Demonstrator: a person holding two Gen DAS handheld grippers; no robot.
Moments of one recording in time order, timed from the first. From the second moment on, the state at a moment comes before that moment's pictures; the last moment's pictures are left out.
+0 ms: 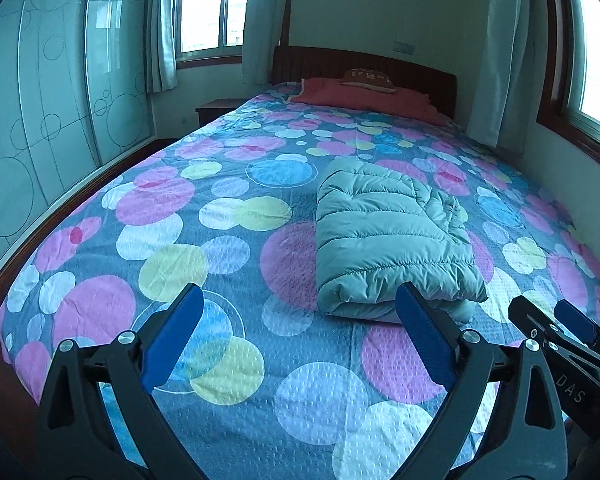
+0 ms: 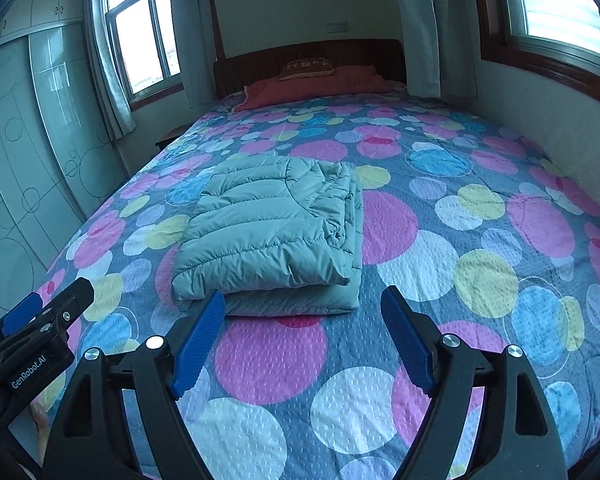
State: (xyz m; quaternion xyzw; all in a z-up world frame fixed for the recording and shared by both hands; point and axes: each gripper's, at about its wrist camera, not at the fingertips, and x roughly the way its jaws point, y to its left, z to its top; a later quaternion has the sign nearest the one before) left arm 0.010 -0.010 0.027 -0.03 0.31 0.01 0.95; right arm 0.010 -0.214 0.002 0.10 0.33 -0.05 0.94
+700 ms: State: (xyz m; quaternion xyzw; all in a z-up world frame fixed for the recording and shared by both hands) left arm 0.005 -0.011 0.031 -0.02 0.31 0.01 0.95; right arm 0.006 -0.210 0.009 0.10 0.33 -0.05 0.94
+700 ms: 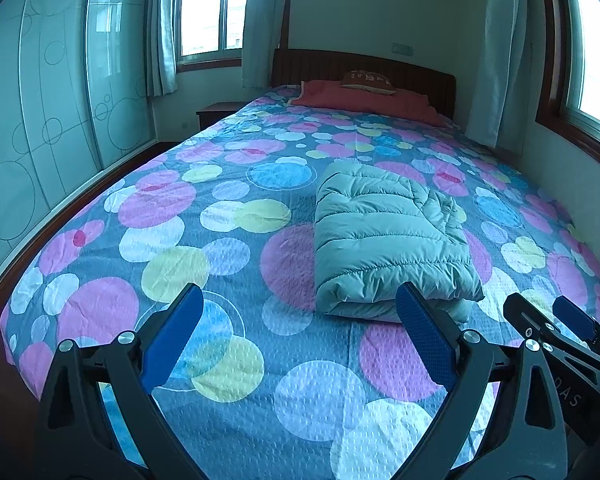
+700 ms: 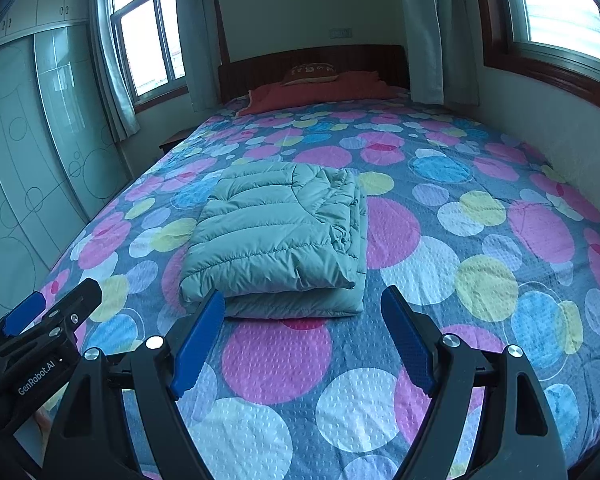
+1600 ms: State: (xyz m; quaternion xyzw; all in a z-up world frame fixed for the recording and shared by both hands) left arm 0.006 -0.013 0.024 -0.02 0.32 0.00 0.95; right arm 0.007 -0.206 0.007 0.10 0.33 -0.05 0.94
